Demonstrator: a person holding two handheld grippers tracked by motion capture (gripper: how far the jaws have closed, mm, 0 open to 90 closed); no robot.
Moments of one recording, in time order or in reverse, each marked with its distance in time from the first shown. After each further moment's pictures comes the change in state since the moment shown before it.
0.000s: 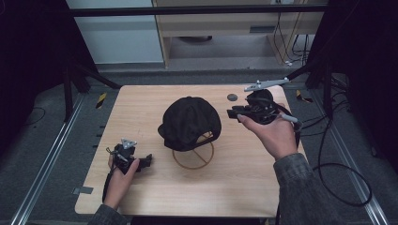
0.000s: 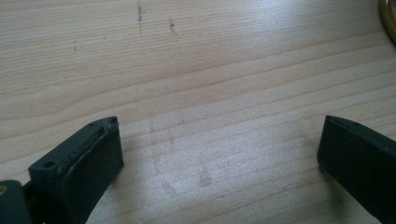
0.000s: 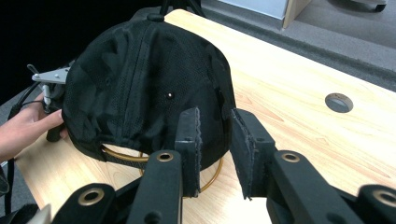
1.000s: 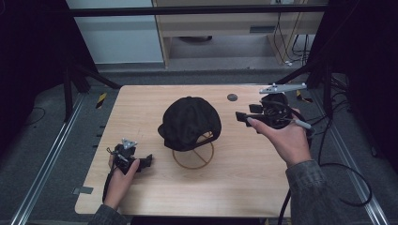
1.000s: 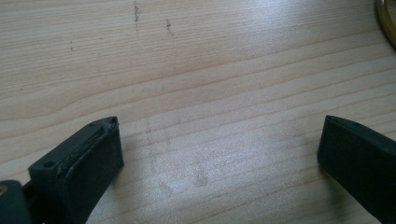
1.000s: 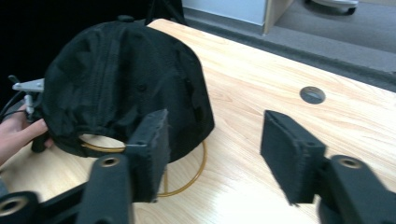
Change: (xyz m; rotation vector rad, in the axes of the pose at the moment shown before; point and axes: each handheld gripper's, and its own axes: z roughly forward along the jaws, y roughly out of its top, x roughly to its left) left arm -0.001 0.000 0.000 0.001 -0.004 0.005; right arm -0.016 -0.017 -0.019 -0.048 -0.065 0.059
